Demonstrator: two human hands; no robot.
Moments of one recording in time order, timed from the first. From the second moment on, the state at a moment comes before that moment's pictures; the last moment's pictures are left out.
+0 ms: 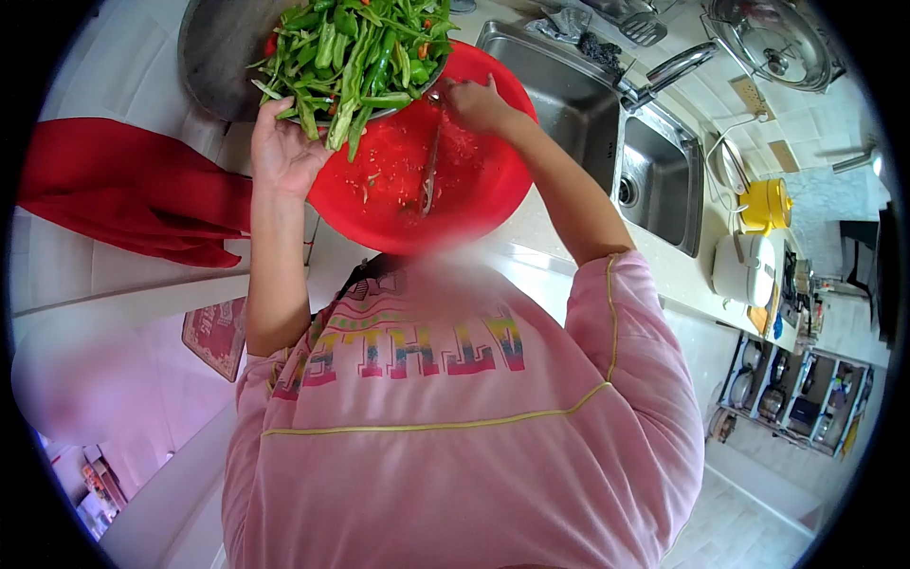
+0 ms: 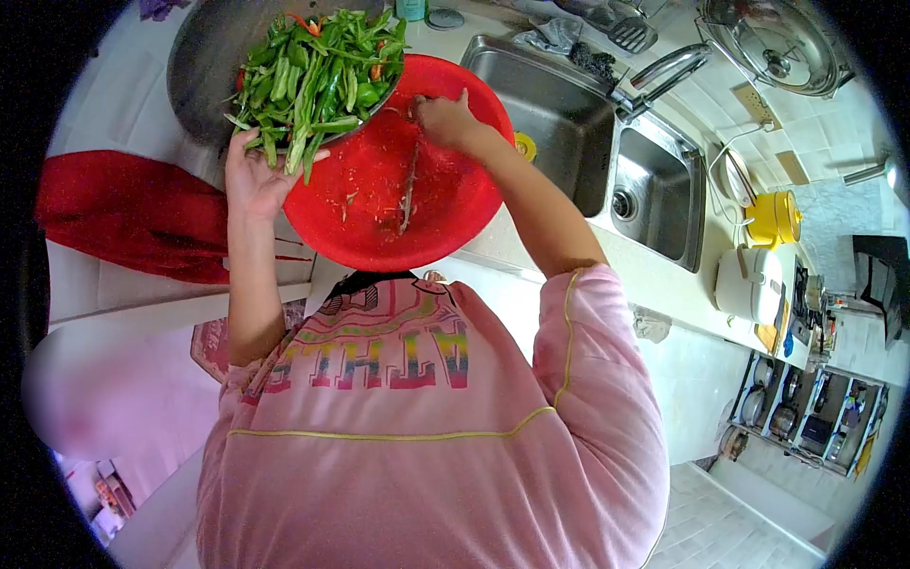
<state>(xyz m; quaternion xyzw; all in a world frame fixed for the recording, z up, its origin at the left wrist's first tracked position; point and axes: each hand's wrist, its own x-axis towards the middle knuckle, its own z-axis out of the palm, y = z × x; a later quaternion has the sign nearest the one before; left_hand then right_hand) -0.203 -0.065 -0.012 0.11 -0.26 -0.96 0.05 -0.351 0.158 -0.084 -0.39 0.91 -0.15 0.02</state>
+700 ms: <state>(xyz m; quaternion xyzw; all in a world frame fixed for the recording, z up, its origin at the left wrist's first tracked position) -0.200 -0.066 -0.022 0.12 -0.28 -0.95 0.02 -0.271 0.106 -0.186 -0.70 0.70 -0.08 0.14</state>
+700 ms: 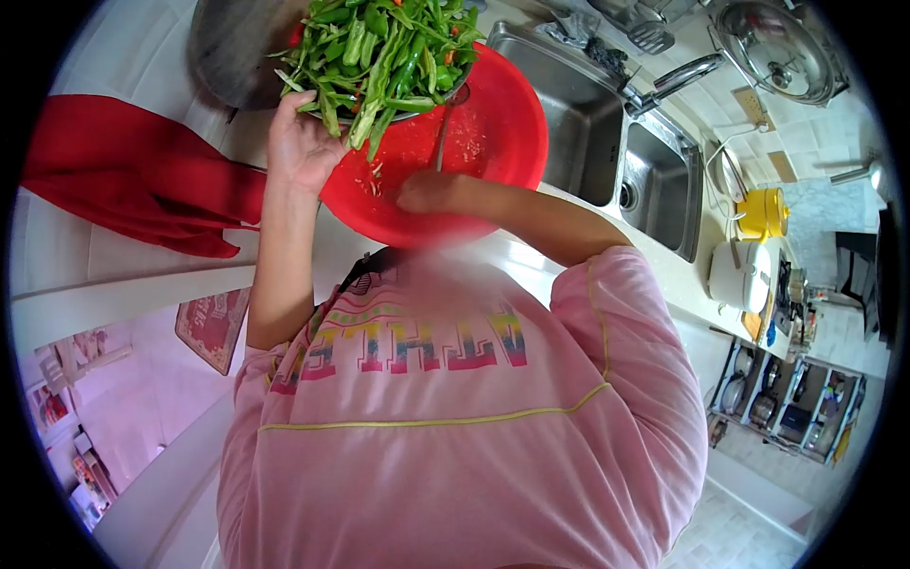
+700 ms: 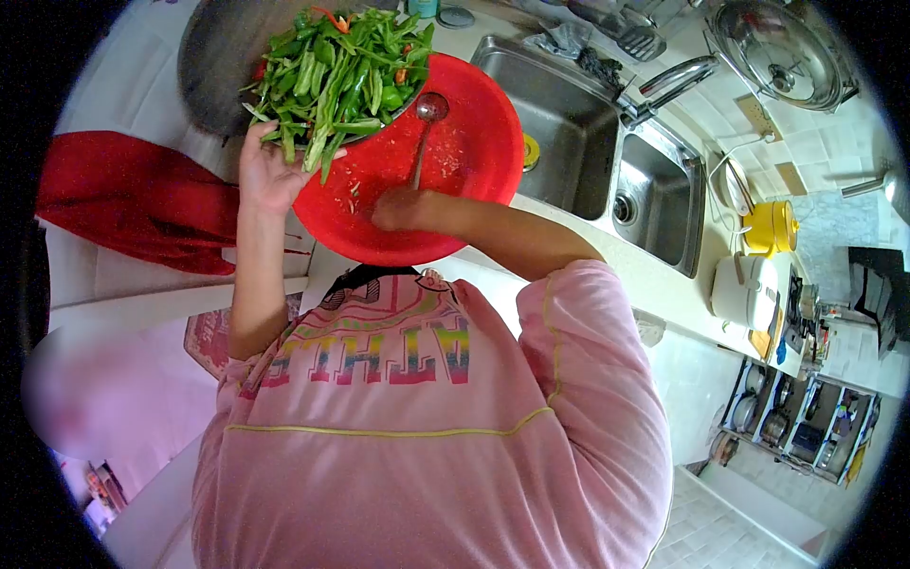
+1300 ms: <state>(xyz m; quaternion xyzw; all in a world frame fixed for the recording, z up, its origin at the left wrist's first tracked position) -0.200 -0.065 -0.026 0.10 -0.26 -0.96 0.02 -0.246 0.108 -0.129 -0.73 0.67 0.08 0.10</state>
